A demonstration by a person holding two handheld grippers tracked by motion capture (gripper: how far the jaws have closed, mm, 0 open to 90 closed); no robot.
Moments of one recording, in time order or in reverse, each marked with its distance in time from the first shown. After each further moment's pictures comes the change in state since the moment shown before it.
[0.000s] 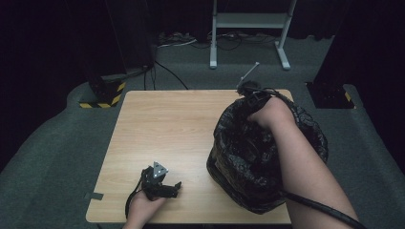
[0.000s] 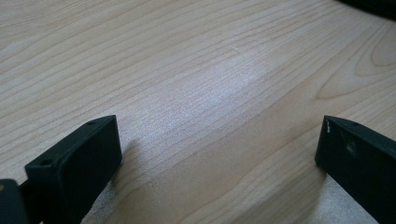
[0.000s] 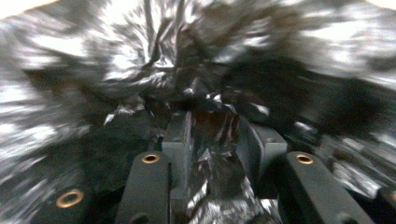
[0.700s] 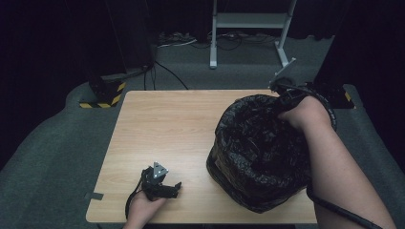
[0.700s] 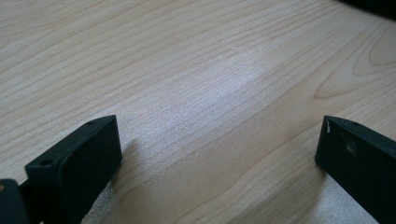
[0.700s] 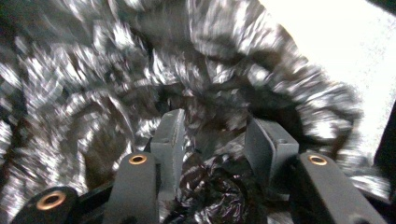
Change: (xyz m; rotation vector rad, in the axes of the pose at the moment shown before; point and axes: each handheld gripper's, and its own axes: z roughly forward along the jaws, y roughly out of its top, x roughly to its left) left arm -0.001 -0.001 0.000 -0.003 0.000 -0.005; right arm -0.062 -0.045 -0.028 -0.011 -0.125 0.108
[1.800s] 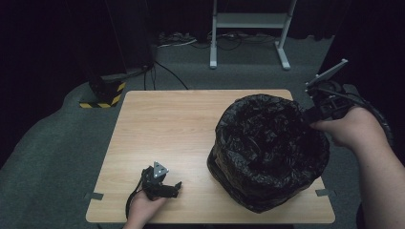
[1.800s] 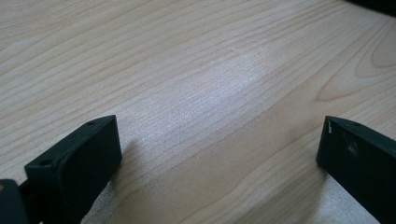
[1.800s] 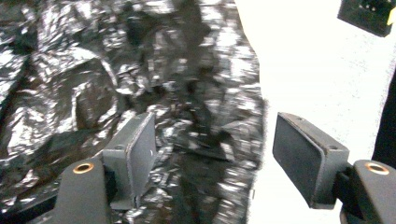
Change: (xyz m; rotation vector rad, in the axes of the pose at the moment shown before) left arm 0.000 0.001 0.001 0.001 0.003 0.002; right arm -0.038 -0.074 -0.060 -0.144 0.000 0.038
